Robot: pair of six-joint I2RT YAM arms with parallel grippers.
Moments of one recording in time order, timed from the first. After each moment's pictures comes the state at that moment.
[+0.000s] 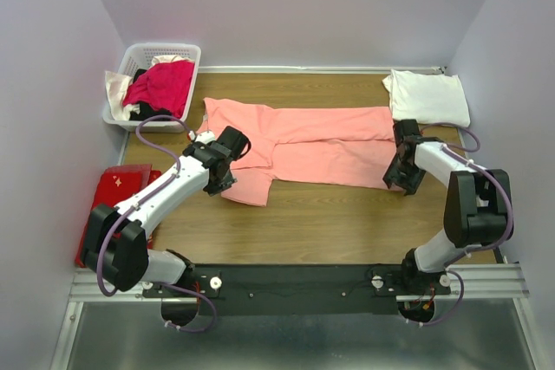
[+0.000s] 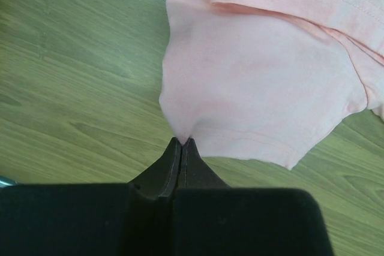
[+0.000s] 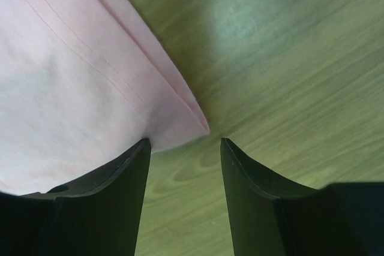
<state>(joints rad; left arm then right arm) -0.54 1.35 1.00 -0.95 -0.39 -0.97 0.04 1.58 0.90 -0.68 0.28 0.59</state>
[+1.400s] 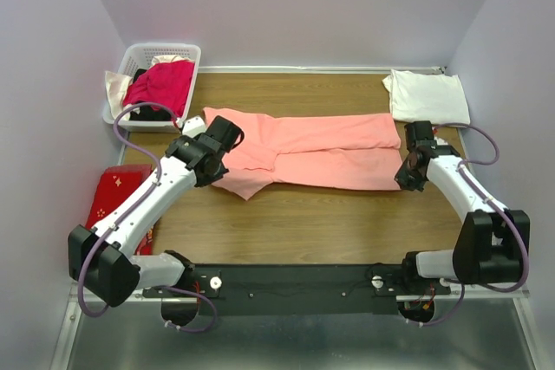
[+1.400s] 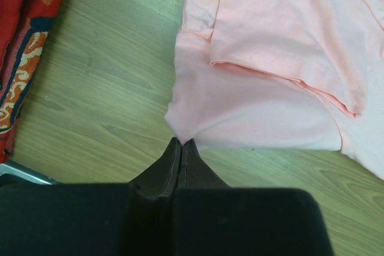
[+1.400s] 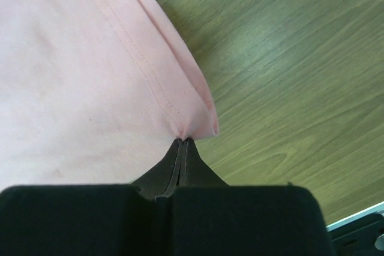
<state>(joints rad) -0.54 1.26 1.14 -1.09 -0.49 -0.95 0.03 1.35 0.86 -0.74 0.27 0.62</state>
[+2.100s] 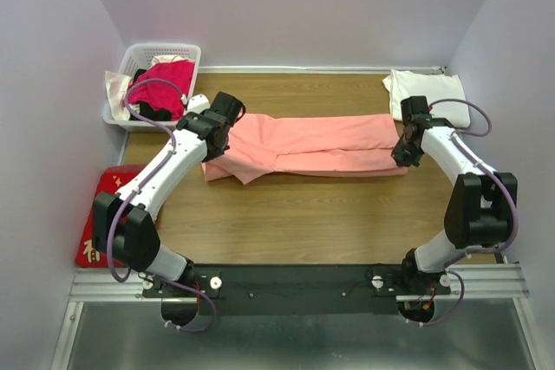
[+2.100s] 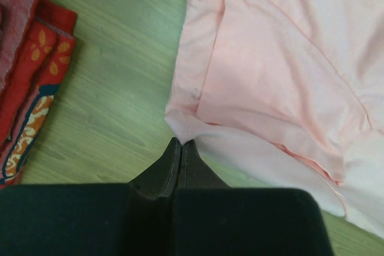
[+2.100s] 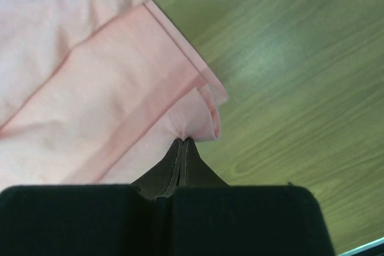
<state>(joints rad) -0.45 1.47 1.28 -1.00 -0.55 -0.85 0.03 1.55 1.10 -0.75 0.27 0.61</state>
